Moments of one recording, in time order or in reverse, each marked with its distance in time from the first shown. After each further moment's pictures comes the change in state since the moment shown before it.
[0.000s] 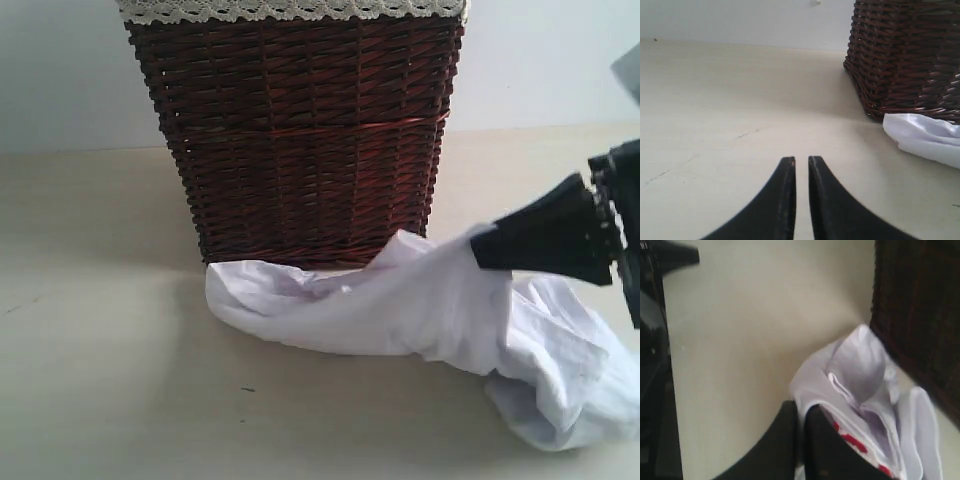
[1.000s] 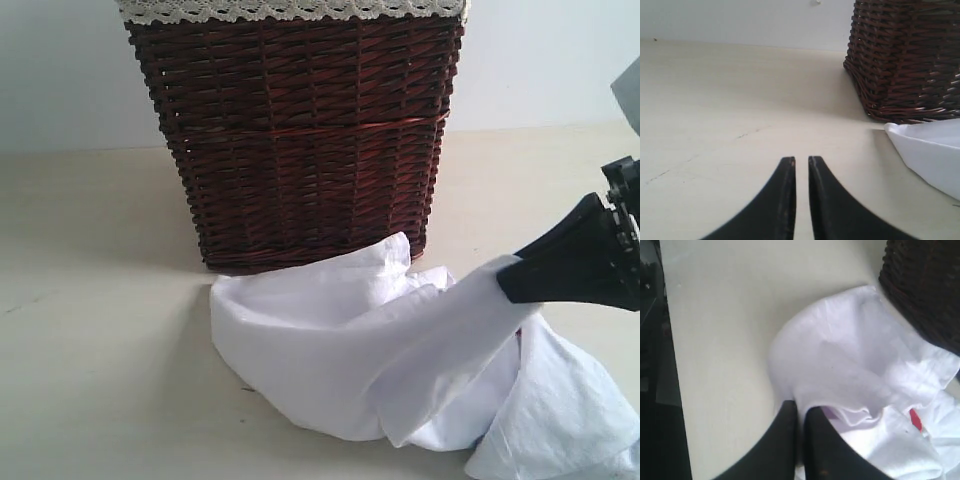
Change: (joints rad) left arm 0.000 0.000 0.000 0.000 0.000 0.000; right arm 0.000 -0.006 -0.037 -0.219 0.020 0.052
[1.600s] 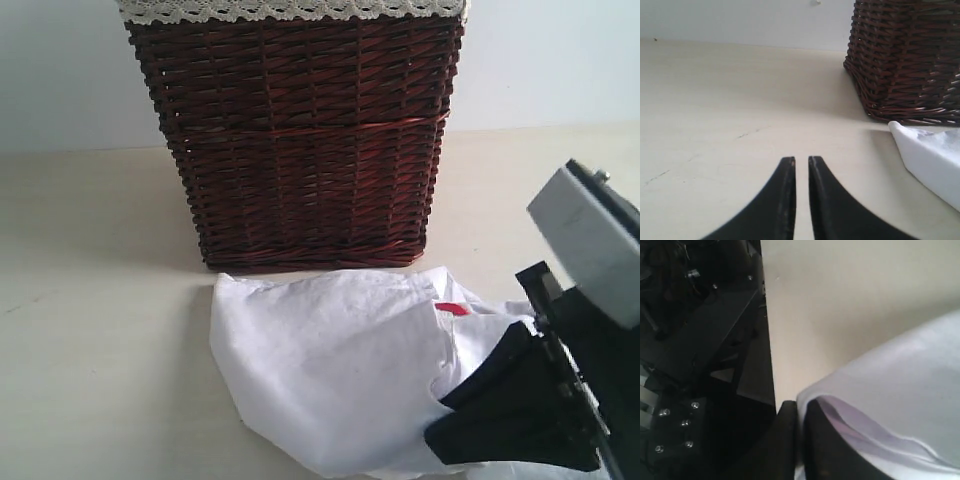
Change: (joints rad) left arm 0.000 0.000 0.000 0.000 0.000 0.000; right arm 0.329 -0.094 0.168 0.080 -0.065 0.074
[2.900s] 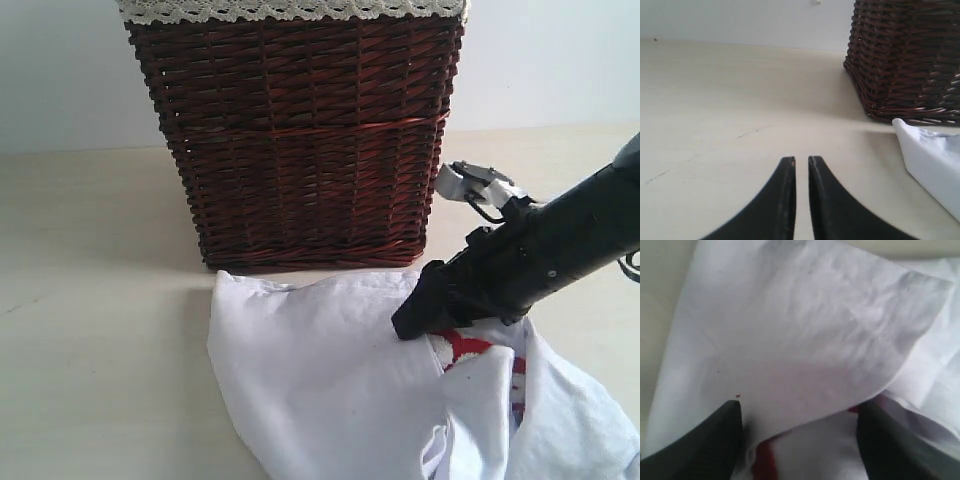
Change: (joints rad) left arm 0.000 0.000 0.000 0.000 0.000 0.000; right arm -0.073 0.593 -0.261 -0.086 -0.356 0.594
